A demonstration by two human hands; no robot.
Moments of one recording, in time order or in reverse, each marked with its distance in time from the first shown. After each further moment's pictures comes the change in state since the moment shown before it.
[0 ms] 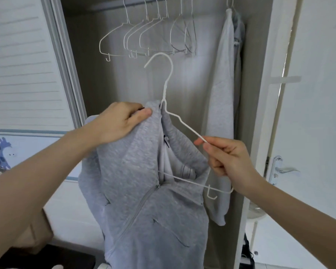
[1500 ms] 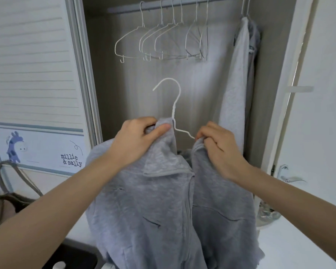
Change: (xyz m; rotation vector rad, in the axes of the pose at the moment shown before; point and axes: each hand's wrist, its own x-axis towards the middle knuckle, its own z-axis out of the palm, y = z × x) left_hand -0.032 0.001 0.039 -0.164 0.285 -0.032; right_hand 0.045 0.002 0.030 -0.811 -0.053 -0.534
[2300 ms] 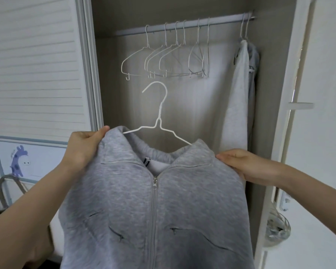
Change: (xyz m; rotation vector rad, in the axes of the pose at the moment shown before) left_hand -0.007 -0.093 -0.069 -0.273 0.268 -0.736; right_hand 0.007 0.028 -0.050 0.611 -0.630 0.695
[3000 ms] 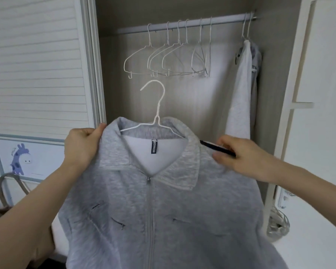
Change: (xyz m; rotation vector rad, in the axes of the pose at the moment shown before) left_hand 0.007 -0.009 -0.011 0.162 0.138 0.173; right_hand -0.006 -0.033 0.025 -0.828 0.365 -0.184
